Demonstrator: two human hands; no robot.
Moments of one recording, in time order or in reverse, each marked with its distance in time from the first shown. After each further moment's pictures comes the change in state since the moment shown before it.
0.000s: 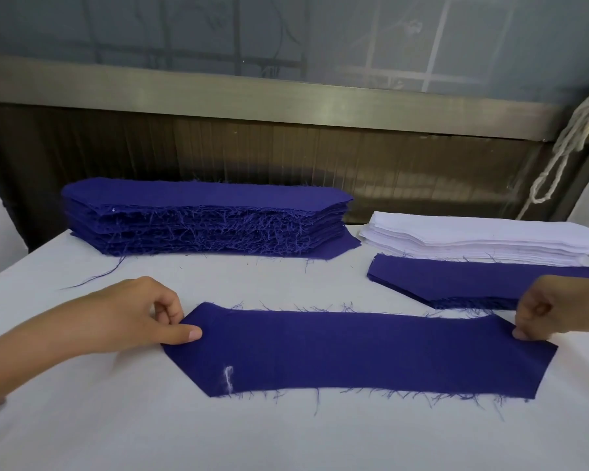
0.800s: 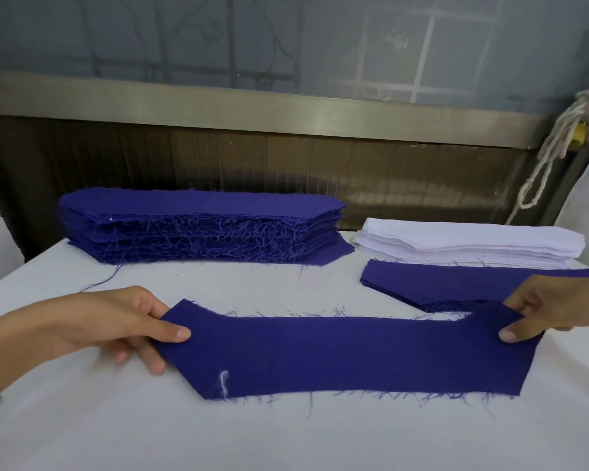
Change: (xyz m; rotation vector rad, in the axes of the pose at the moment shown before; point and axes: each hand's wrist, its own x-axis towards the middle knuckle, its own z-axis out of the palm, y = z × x) left_hand 0.007 -0.009 -0.014 -0.323 -0.439 -0.094; right_hand -0.036 -0.048 -0.002 0.230 -0.235 -0.062
